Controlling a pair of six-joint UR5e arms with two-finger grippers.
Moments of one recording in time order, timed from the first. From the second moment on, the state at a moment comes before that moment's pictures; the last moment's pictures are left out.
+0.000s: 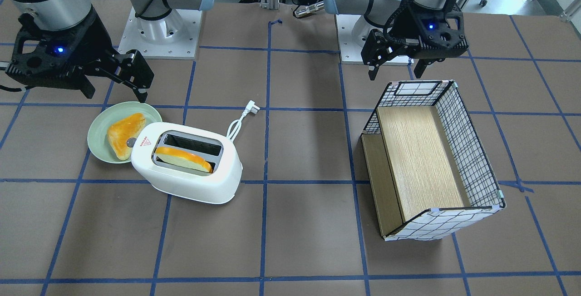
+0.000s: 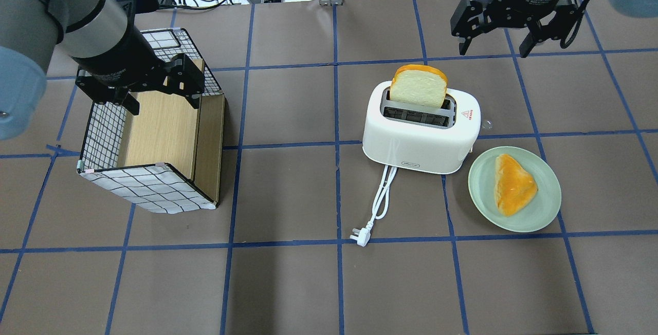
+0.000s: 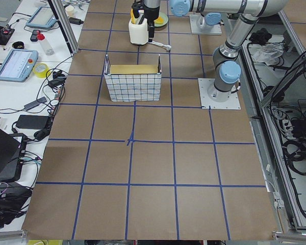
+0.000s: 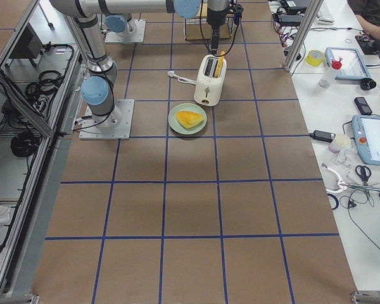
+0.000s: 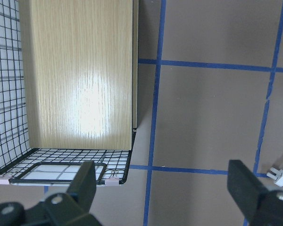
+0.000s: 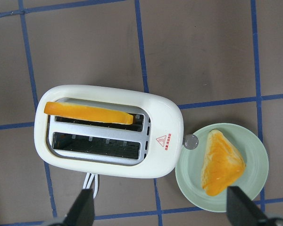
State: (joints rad) left arm -1.57 -1.47 -1.67 -1.51 1.59 -0.08; right arm 1.54 -1.51 1.47 -1.56 -1.55 0.08
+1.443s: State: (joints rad) left arm -1.57 -1.47 -1.67 -1.51 1.59 -0.08; right arm 1.33 -1.50 1.49 -1.57 -1.42 -0.30
